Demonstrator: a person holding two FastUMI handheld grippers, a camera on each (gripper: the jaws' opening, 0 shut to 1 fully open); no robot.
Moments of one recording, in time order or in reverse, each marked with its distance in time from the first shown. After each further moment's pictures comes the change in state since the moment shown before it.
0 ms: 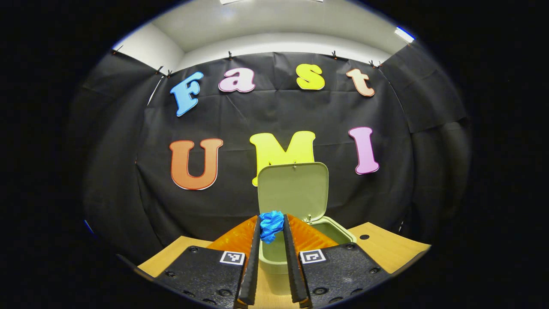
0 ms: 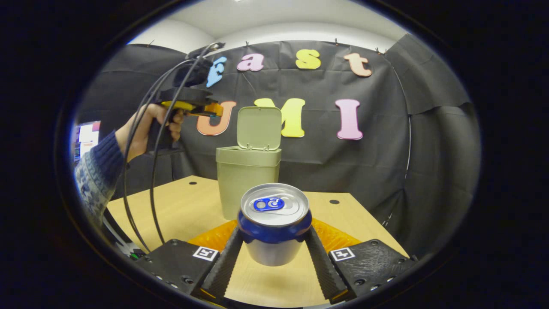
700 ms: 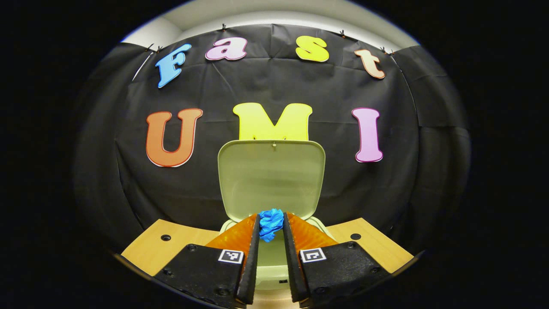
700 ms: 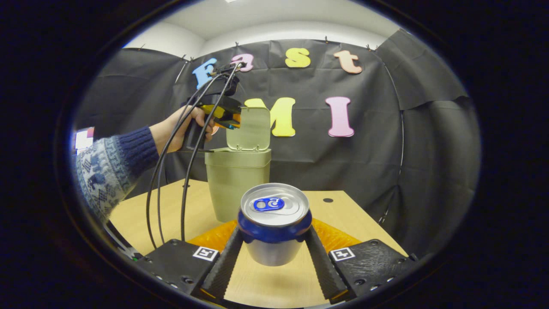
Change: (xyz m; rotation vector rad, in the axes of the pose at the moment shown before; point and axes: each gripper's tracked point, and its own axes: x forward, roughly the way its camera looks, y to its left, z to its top) left arm 0.081 -0.044 -0.035 -0.115 0.177 -0.035; right arm 0.003 -0.014 0.001 0.032 0.004 -0.045
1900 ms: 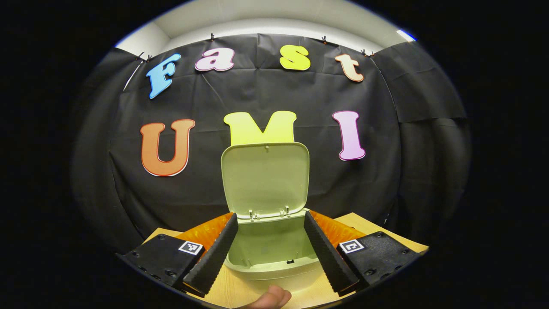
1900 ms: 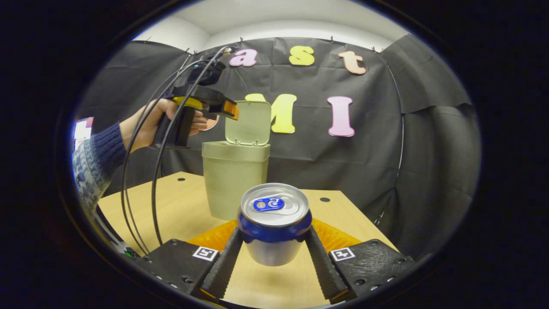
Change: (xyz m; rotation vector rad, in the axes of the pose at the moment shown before) left arm -0.054 0.003 -0.007 0.097 -0.081 -0.086; right arm 0.006 -0.004 -0.005 -0.046 0.026 -0.017
